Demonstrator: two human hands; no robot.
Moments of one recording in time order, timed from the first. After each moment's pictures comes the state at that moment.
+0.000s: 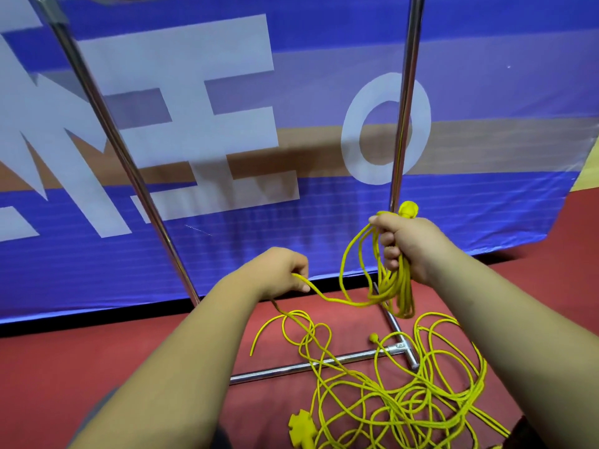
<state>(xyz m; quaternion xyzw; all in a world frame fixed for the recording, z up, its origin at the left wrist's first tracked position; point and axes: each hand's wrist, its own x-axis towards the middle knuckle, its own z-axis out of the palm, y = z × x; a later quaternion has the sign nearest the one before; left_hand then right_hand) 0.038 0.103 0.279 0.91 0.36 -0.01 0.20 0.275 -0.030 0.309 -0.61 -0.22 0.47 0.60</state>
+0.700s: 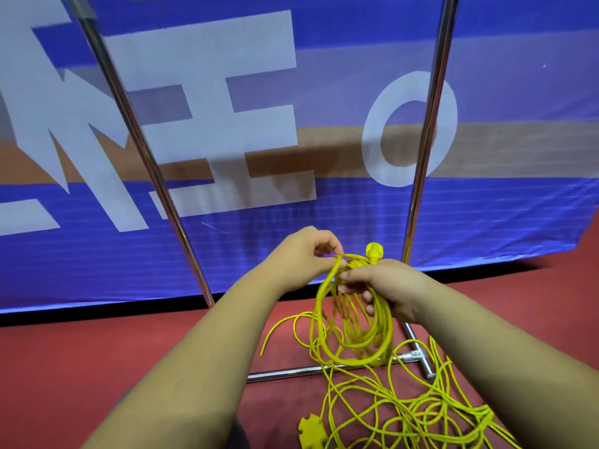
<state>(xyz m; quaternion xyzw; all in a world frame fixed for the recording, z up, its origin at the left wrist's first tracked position) 0.047 0.095 0.295 0.89 0.30 0.19 0.29 0.217 -0.020 0.265 -0.63 -0.29 0.58 0.43</state>
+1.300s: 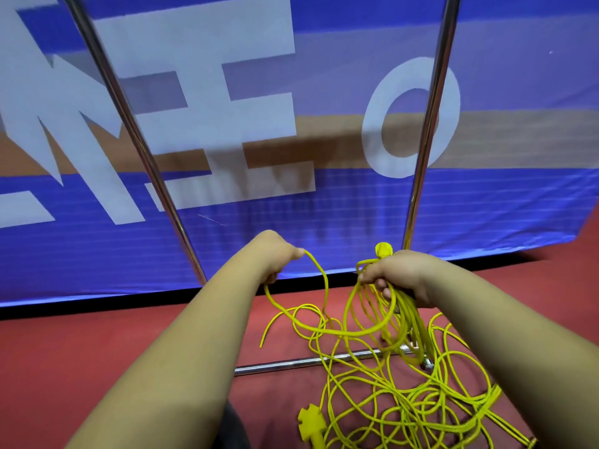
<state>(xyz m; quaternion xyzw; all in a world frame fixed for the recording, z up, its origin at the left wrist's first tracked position) 0.027 0.123 0.292 0.72 0.59 0.05 0.38 0.247 -0.016 0.264 -0.74 -0.28 0.54 0.28</state>
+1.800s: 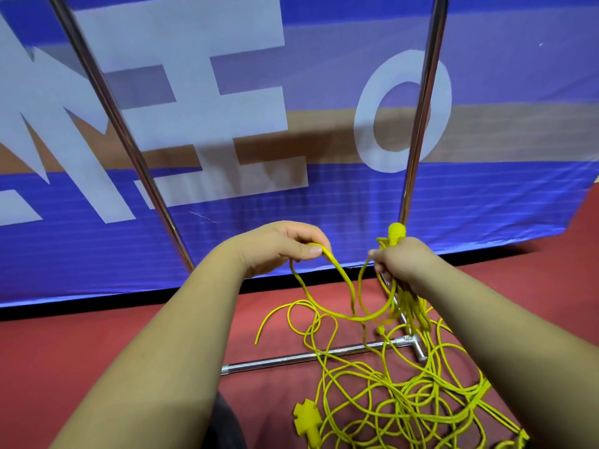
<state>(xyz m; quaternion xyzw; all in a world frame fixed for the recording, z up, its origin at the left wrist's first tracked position) 0.023 0.104 0.314 0.78 0.18 0.07 0.60 0.263 -0.012 0.251 -0.79 -0.30 0.36 0.38</state>
